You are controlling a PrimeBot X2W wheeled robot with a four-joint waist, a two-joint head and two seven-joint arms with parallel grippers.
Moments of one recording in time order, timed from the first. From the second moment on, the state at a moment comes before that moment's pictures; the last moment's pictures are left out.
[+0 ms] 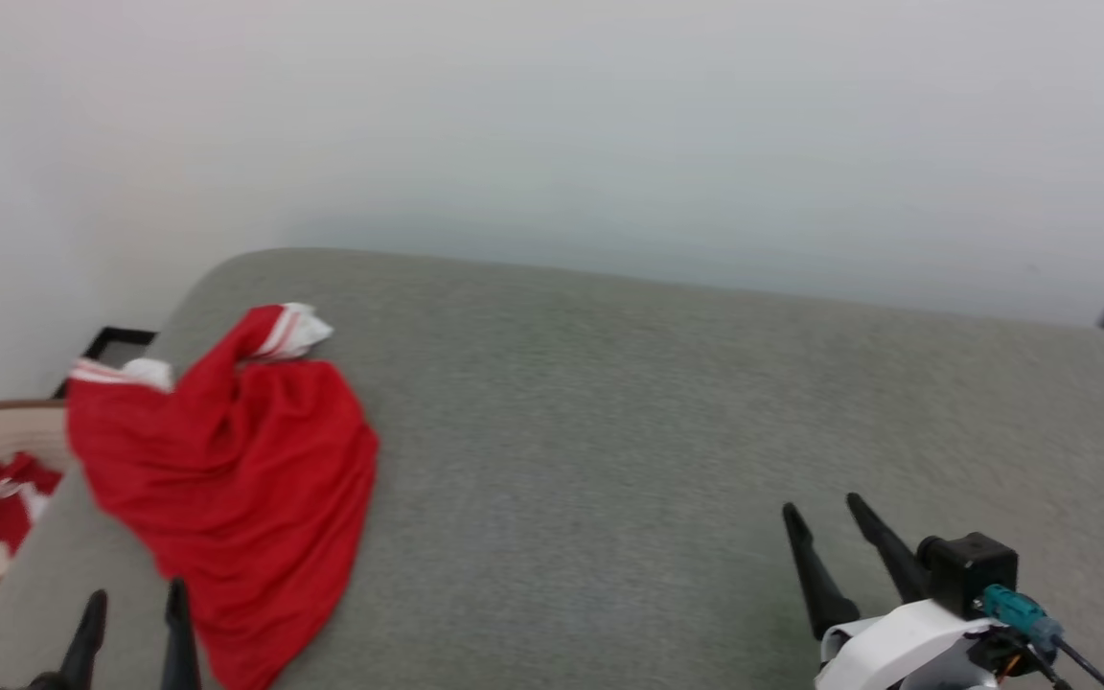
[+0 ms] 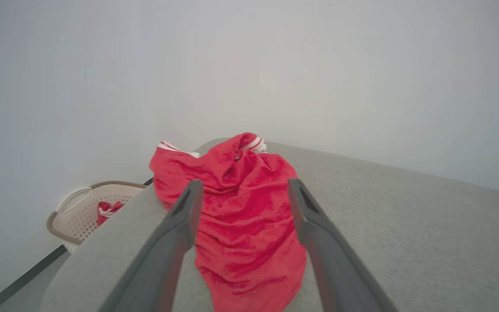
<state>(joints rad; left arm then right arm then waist) 0.17 0.20 0.17 0.07 -0.30 -0.07 -0.21 -0.14 -0.08 0.19 0.36 0.28 0.13 -0.17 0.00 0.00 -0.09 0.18</state>
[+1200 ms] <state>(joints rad) -0.23 0.51 0.18 0.18 -0.68 -0.12 0.26 -0.28 -0.11 0.19 0.30 0.24 0.13 -0.15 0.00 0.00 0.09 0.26</state>
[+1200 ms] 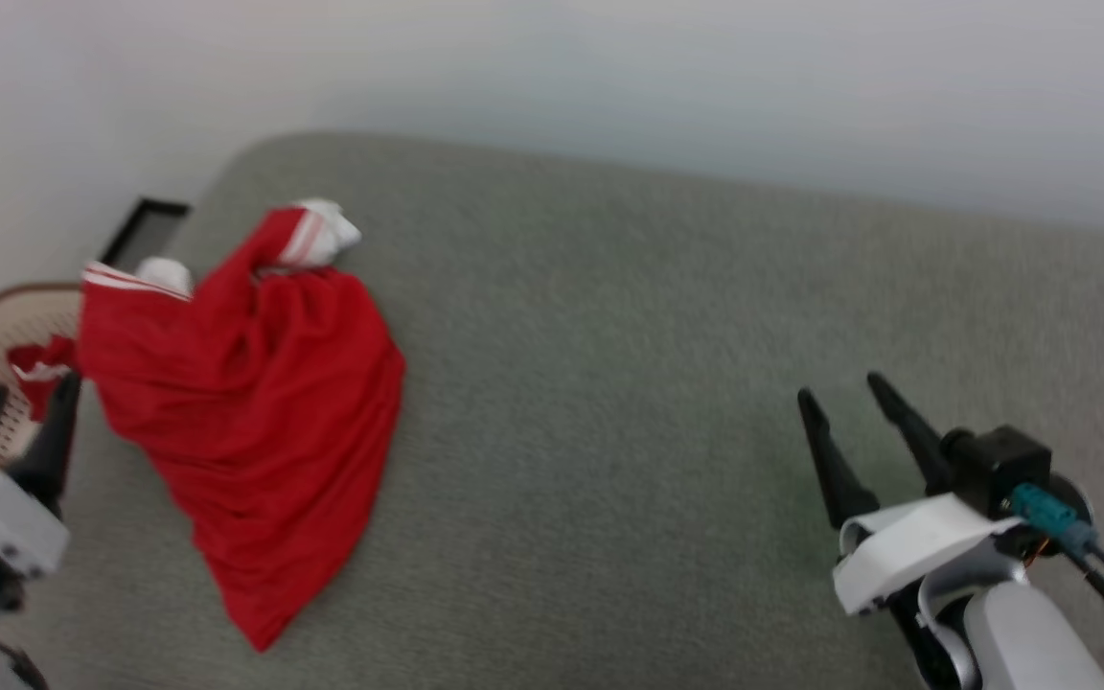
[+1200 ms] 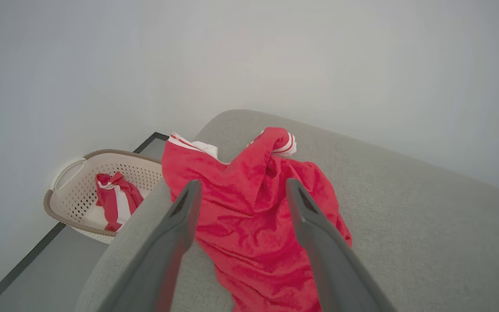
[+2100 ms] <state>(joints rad) -0.72 0.69 -0.15 0.82 -0.95 -0.13 0.59 -0.36 -0.10 0.16 0.18 0.19 0.13 -0.11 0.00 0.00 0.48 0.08</state>
